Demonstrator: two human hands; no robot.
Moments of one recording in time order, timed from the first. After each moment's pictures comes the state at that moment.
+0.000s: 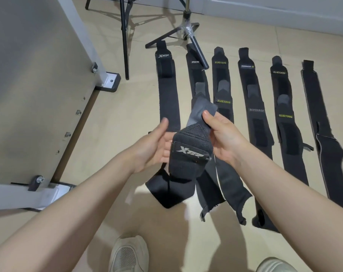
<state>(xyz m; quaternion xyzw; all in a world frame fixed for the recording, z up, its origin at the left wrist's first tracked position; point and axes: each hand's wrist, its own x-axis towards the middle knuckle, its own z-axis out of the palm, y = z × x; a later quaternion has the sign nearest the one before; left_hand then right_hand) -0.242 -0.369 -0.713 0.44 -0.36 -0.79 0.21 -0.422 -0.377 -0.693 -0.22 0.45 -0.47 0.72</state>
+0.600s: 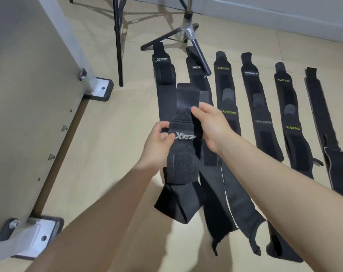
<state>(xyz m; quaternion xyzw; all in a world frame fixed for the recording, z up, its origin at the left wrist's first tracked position) -0.247 -0.448 -0.780 0.55 -0.42 -0.61 0.37 -0.382 -0.478 -0.726 -0.35 0.62 -0.40 0.58</state>
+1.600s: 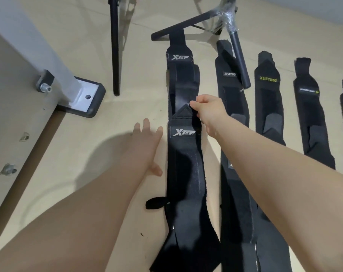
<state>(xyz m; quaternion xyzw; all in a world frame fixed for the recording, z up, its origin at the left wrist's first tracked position) -0.206 -0.633 -0.898 0.60 -0.73 -0.22 -0.22 -0.368 -0.707 -0.876 -0.36 0.72 -0.30 0.51</state>
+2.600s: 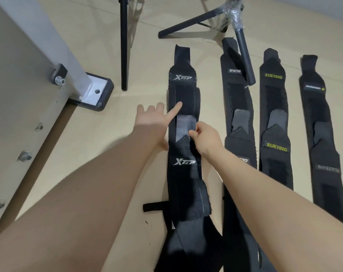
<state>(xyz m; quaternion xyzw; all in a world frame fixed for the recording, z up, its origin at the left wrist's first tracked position) -0.215 -0.656 -0.889 0.59 -0.78 -0.04 -0.19 -0.368 -0.640 -0.908 -0.56 0.72 -0.09 0.39</state>
